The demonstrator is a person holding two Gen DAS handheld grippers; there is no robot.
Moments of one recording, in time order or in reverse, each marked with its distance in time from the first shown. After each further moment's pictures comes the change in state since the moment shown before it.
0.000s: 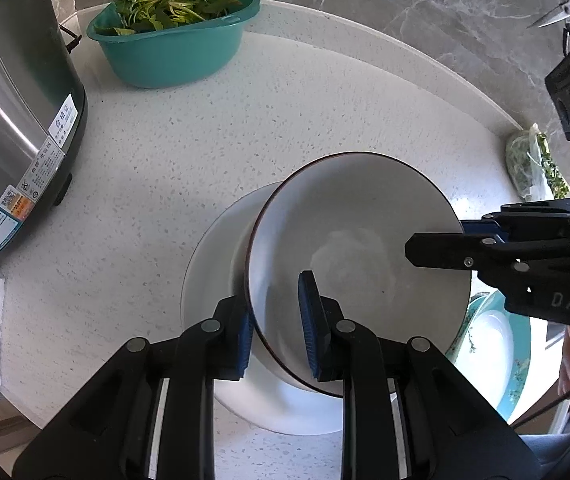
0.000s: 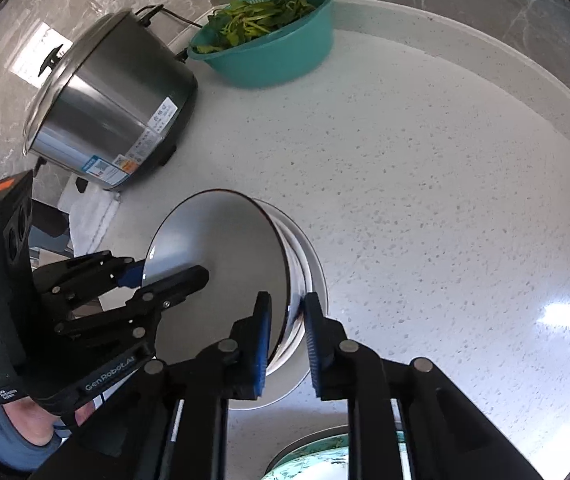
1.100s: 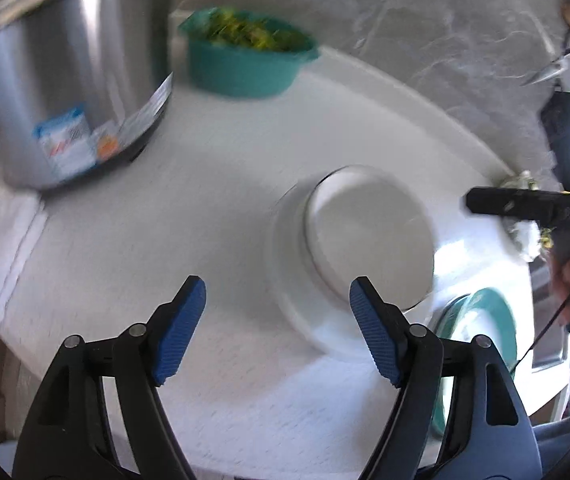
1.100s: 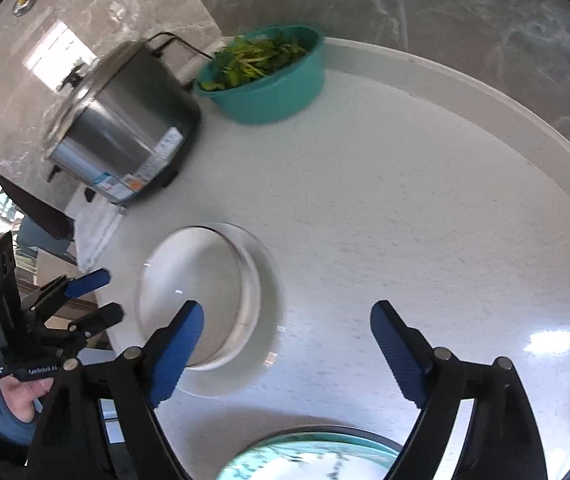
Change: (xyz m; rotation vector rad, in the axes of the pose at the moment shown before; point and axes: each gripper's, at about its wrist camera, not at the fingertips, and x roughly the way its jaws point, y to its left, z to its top) left arm -0.056 0.057 -0.074 -0.173 -0.147 -0.019; right arm -0.044 -0.021 0.000 -0.056 -0.105 -0.019
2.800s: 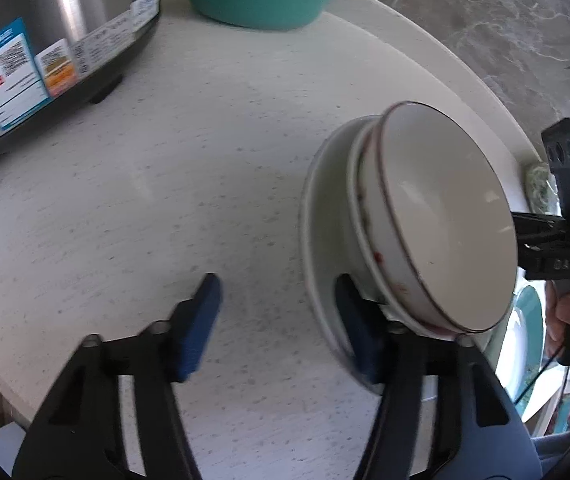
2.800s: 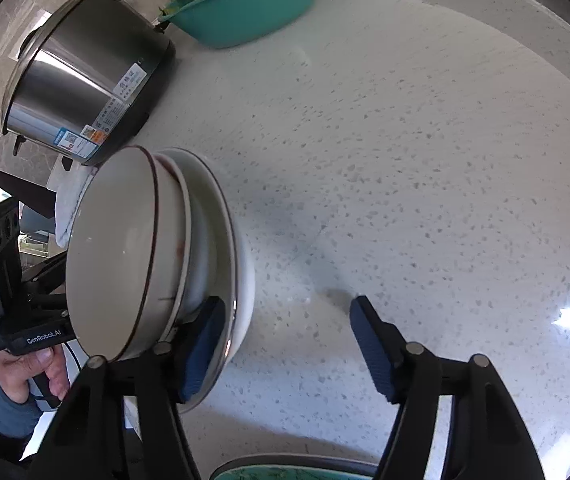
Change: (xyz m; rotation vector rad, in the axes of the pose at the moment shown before) left arm 0.114 0.005 0.034 -0.004 0.145 -0.015; right arm 0.088 -0.011 -0.018 0.028 0.149 0.070
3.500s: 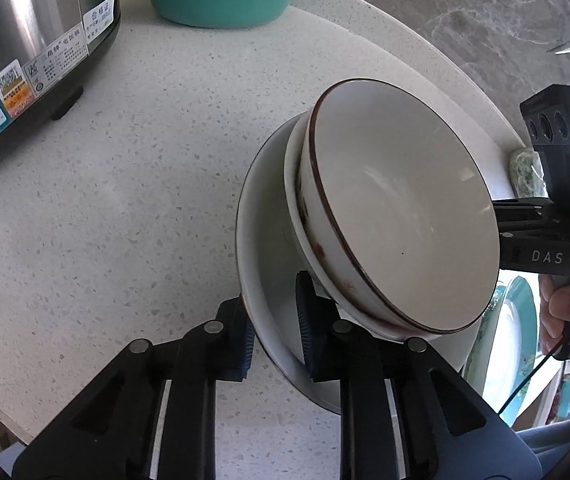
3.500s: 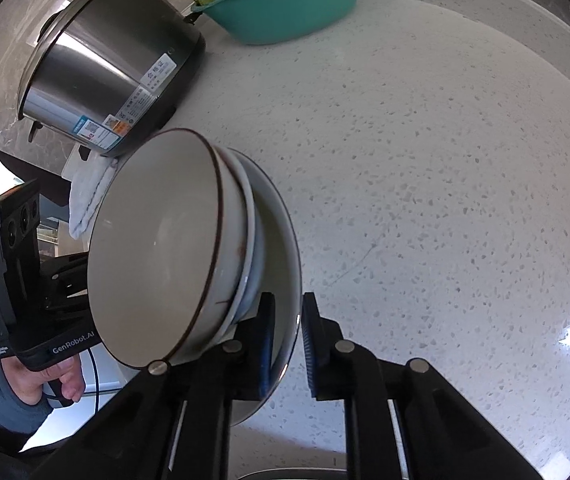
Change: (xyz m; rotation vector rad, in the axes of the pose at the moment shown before) left arm 0.015 -0.023 0.010 0.063 -0.003 -0.045; right arm 0.011 0.017 0.004 -0.048 0.008 0.043
